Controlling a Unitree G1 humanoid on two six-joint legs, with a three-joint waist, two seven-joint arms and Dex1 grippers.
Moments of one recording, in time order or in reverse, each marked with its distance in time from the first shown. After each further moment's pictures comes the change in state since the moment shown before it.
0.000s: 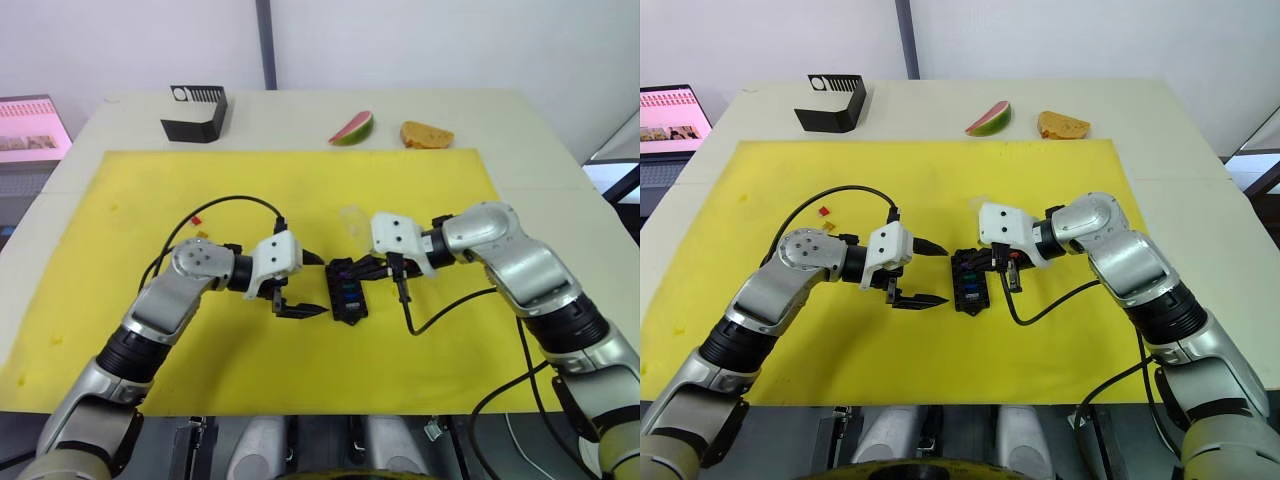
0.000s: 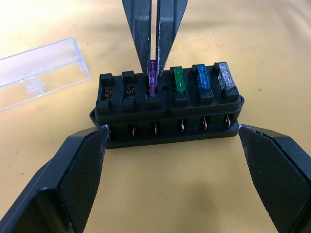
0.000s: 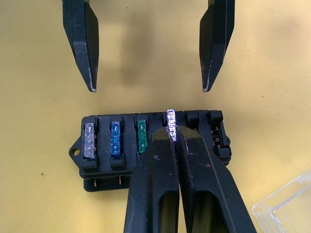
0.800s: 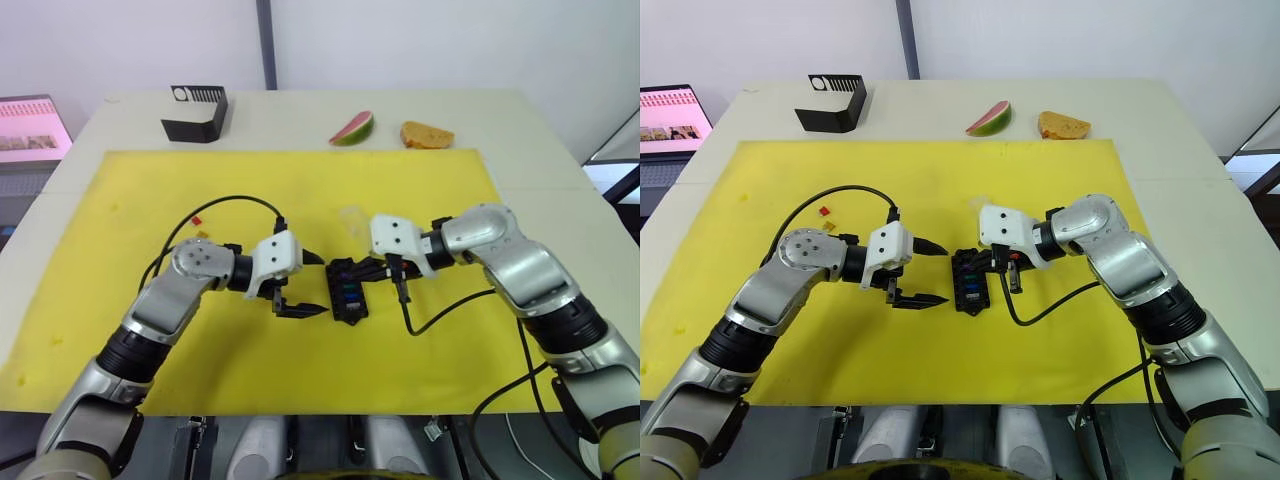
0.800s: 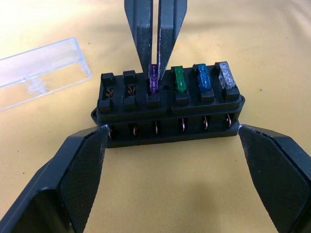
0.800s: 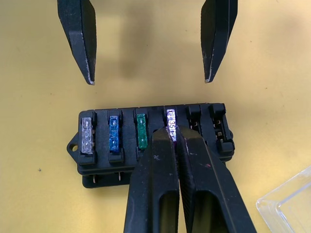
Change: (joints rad) left arm 0.000 -0.001 0.000 0.000 0.001 0.000 0.005; right arm 0.002 0.001 0.009 0.009 -0.026 0.007 -0.002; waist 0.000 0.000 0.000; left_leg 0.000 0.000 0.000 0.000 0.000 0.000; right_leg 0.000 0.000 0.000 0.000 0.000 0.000
